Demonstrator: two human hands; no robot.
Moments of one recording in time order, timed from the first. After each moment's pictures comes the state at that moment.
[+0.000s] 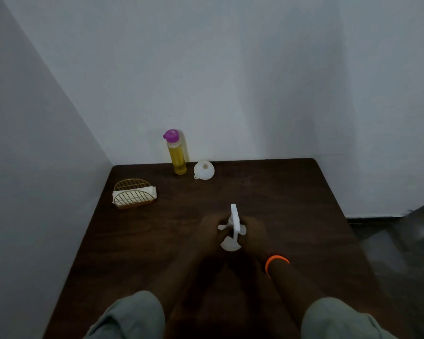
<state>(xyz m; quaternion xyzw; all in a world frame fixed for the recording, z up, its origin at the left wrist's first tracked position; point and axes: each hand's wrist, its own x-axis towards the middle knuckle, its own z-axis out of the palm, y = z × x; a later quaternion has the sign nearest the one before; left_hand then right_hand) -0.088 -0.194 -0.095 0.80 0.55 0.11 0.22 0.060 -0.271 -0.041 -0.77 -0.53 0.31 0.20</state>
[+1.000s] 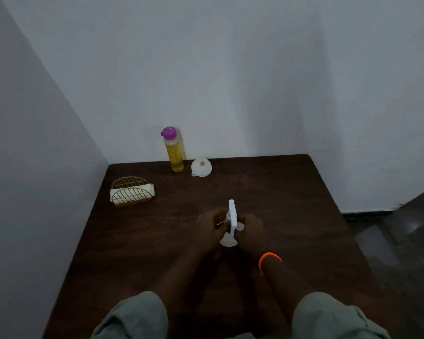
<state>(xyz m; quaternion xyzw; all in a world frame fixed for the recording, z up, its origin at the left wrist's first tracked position) -0.091 -0.216 -0.055 0.77 0.44 0.25 0.39 0.049 -0.278 -0.058 -0.78 -0.46 0.31 0.30</state>
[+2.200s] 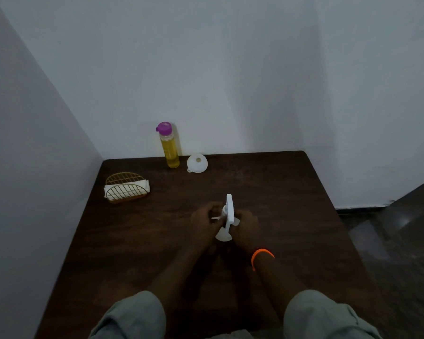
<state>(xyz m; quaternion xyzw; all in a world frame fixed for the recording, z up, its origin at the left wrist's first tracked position) -0.088 -0.221 -0.052 0.73 0.48 0.26 0.41 0.039 -0.281 -0.039 -0.81 -0.40 0.31 0.31</state>
